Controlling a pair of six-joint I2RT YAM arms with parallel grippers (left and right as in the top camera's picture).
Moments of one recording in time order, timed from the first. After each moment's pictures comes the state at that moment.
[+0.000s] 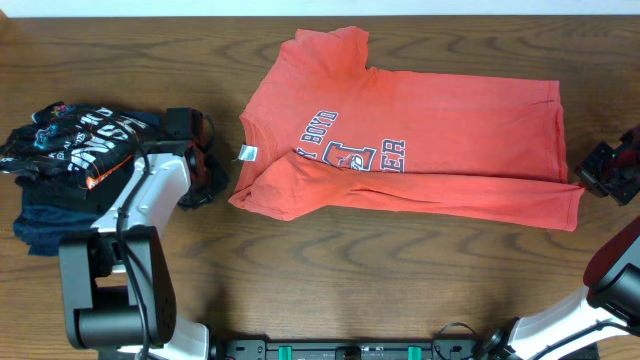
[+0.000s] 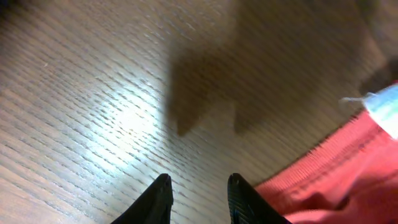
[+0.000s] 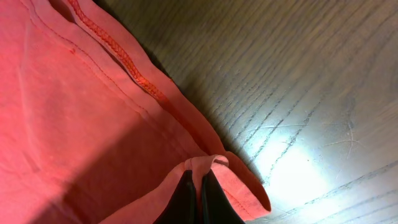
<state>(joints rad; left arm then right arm) 0.04 1.69 1.00 -0.69 -0.02 -0.56 -0.59 1.89 1.41 -0.96 -0.06 0.26</state>
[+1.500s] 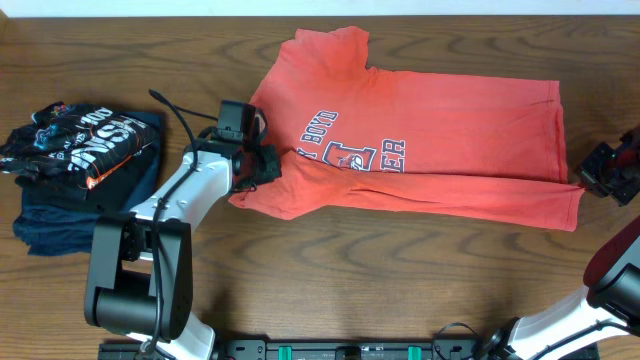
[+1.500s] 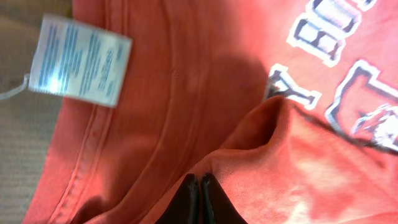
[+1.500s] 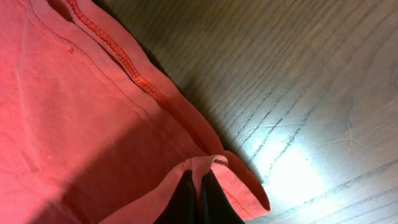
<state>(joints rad) -0.19 1.75 1.03 -0.47 0.23 -0.40 -0.59 1.89 1.41 -0.96 -0.05 0.26</state>
